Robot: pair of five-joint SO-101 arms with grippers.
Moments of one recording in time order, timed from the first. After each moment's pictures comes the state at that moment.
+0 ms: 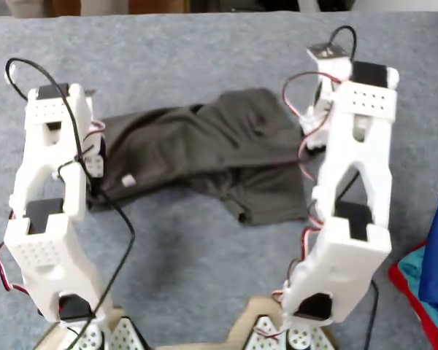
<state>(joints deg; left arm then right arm) -12.0 22.3 -9.3 98.4 -12.0 8.3 21.1 -24.2 99.6 12.2</state>
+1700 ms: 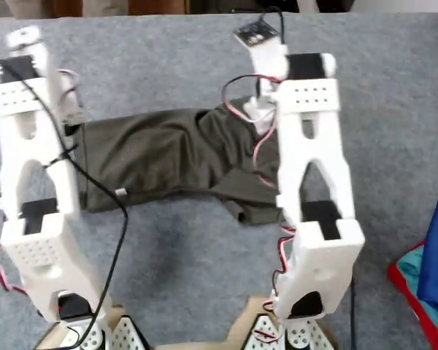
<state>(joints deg) -12.5 23.5 -34.5 96.0 3.4 -10.1 21.3 -30.2 91.5 10.5</state>
